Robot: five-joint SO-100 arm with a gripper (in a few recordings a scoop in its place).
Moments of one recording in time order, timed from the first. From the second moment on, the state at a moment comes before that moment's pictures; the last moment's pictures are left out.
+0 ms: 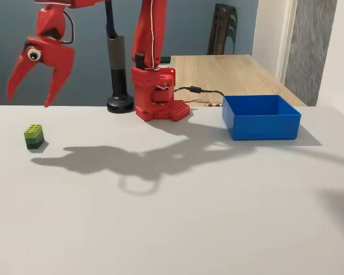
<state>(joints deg) 59.5 107.8 116.2 58.0 5.7</state>
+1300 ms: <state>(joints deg) 61.8 90.5 126.8 35.3 12.7</state>
